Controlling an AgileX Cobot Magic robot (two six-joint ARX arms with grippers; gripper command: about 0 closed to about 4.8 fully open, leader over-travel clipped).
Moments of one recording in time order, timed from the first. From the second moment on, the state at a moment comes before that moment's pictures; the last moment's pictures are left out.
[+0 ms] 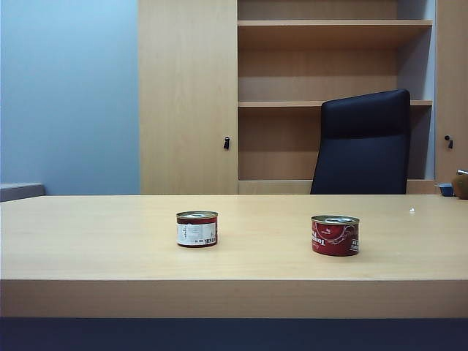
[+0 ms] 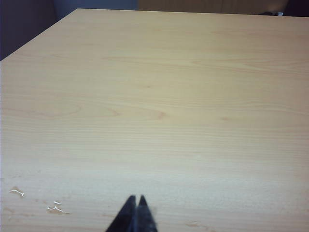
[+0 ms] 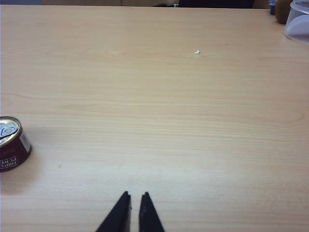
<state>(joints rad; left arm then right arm) 0.06 0.00 0.01 -0.17 0.00 0.00 -0.07 0.01 0.01 -0.19 -0.08 -0.03</state>
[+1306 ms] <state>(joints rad) 0.06 0.80 0.56 -0.19 0.85 0.01 0.33 1.36 0.99 -0.41 -0.14 -0.23</state>
